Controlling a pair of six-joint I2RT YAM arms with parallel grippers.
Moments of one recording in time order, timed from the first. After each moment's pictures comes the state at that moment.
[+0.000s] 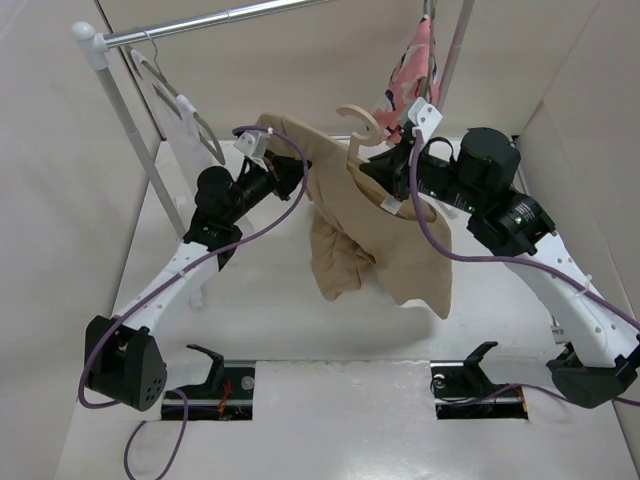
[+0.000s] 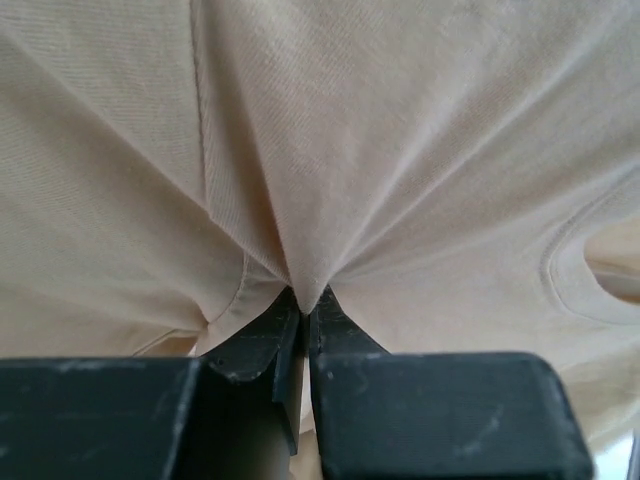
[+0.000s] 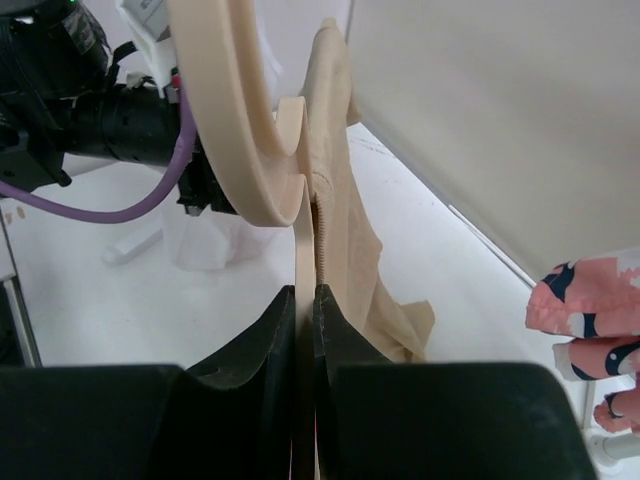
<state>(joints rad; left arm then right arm) -0.38 1.23 0.94 0.48 0.43 -0.33 0.65 1.22 1.57 -0.38 -0.32 -0.13</state>
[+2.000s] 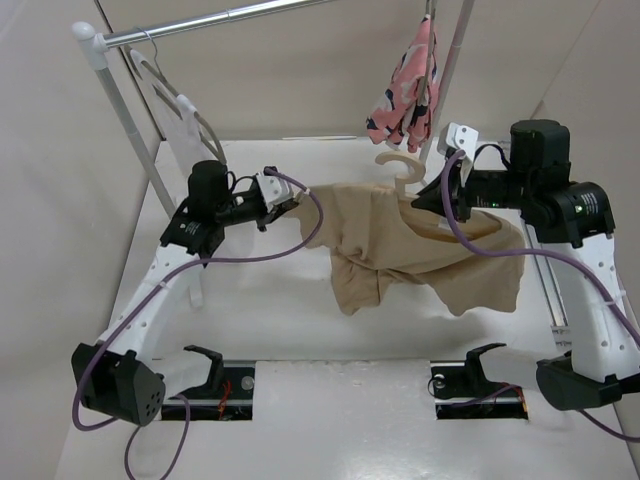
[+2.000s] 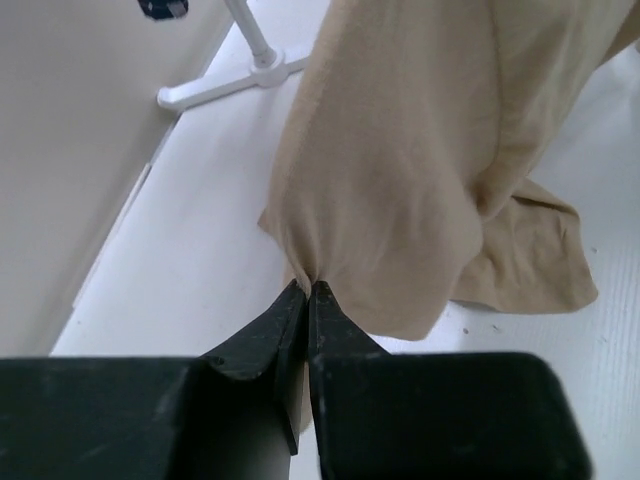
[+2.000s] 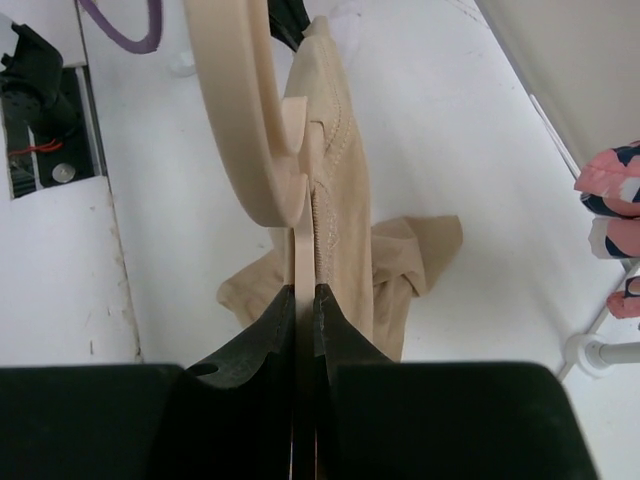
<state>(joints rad) -0.30 1.14 1.06 -0.28 0.79 0.57 0.27 1.22 1.77 -1.07 -0.85 -0.55</state>
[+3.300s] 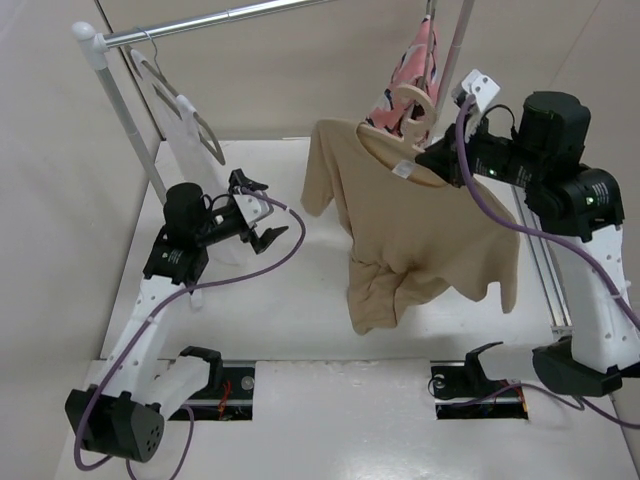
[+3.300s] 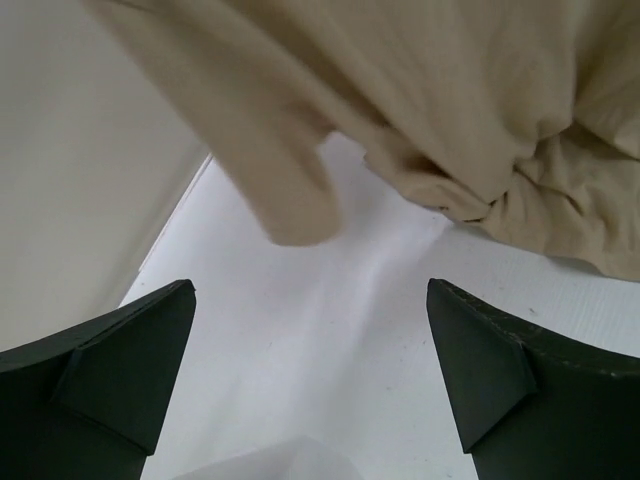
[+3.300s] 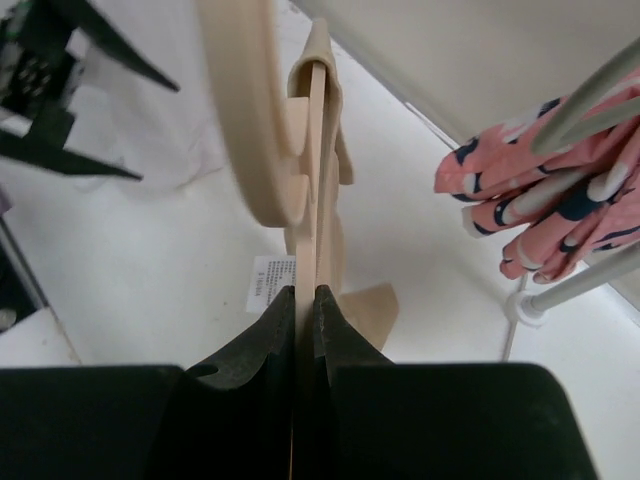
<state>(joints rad) -0.20 0.97 0.91 -0.21 0.77 0.58 0.33 1.29 1.97 -0.96 -0.52 -0.23</state>
